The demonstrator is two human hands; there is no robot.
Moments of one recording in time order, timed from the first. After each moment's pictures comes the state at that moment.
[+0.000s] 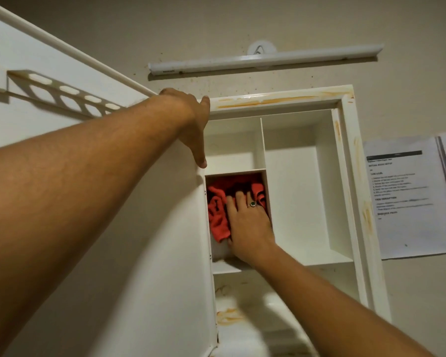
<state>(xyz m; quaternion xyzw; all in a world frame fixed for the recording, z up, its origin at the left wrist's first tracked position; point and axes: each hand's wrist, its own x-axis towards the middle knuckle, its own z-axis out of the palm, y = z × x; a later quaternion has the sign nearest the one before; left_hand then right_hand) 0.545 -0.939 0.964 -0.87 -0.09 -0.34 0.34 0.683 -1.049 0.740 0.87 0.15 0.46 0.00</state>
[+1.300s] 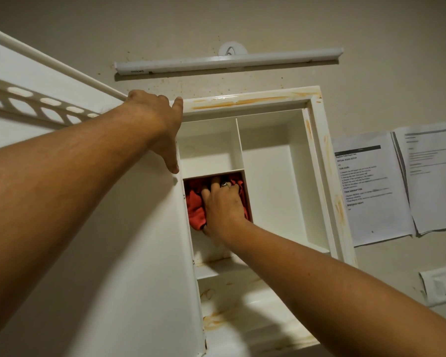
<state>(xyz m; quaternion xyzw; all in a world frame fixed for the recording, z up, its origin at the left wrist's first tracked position) 0.548 -0.933 0.955 -0.83 -0.08 -0.38 0.40 0.680 -1.032 0.786 0.87 0.05 0.46 0.17</state>
